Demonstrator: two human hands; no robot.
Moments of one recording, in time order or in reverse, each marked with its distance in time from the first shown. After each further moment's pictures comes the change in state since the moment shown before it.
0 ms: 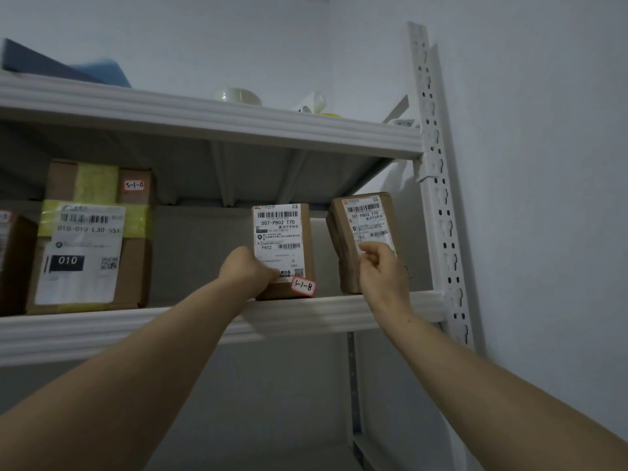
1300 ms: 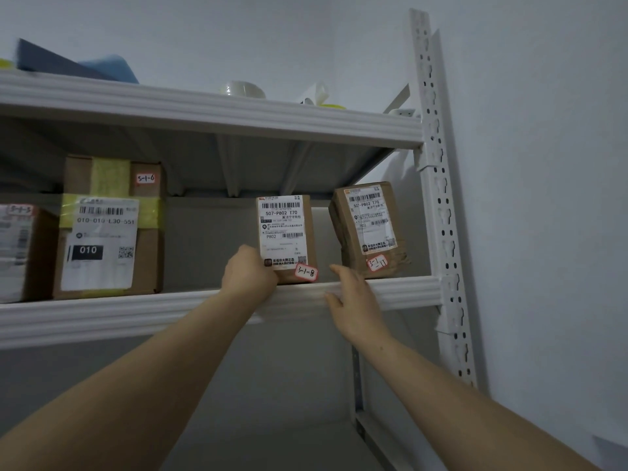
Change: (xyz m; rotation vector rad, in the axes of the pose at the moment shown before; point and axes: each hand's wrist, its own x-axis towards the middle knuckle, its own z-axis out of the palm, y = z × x) left_hand -0.030 -0.005 -0.003 0.223 0.076 0.019; right_hand -0.050 0.008 0.019 -0.421 -0.332 -0.158
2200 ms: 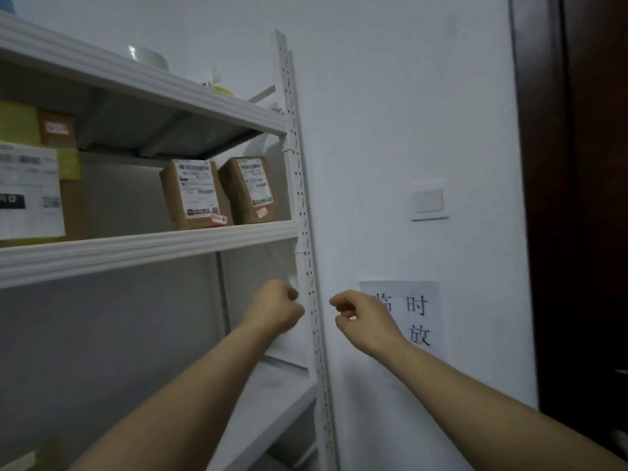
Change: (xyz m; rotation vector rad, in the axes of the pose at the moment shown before) left_hand -0.201 -0.047 -0.043 -0.181 -0.731 0.531; right_hand -0.272 -0.135 -0.087 -0.251 0.105 0.623
